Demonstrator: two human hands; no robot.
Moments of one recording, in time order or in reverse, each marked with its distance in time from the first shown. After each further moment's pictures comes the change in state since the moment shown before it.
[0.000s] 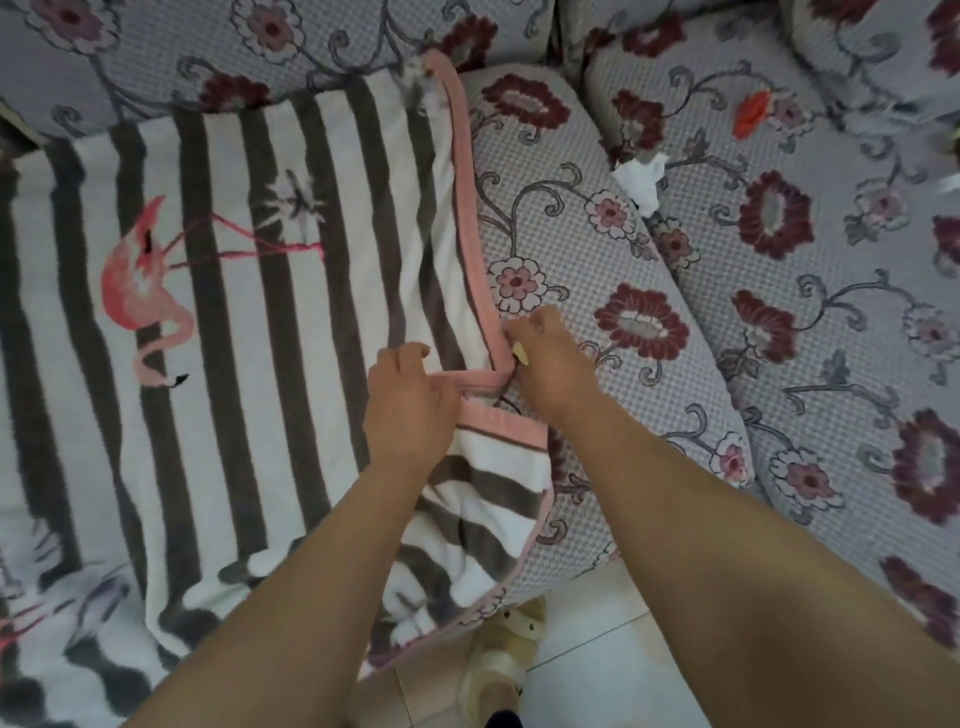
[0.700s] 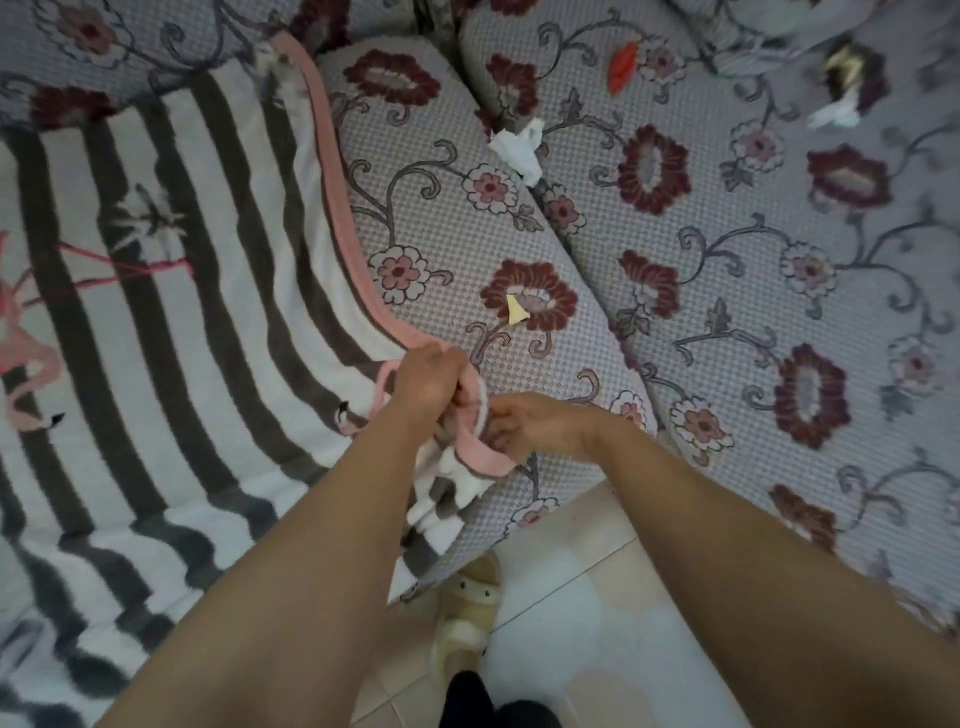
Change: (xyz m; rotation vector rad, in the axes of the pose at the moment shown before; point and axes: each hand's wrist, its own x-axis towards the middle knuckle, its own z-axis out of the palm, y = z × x) left_hand 0.001 0.110 0.066 -0.494 -0.474 -0.342; right_hand -0.082 0.080 -0.064 0.689 -0.779 0.229
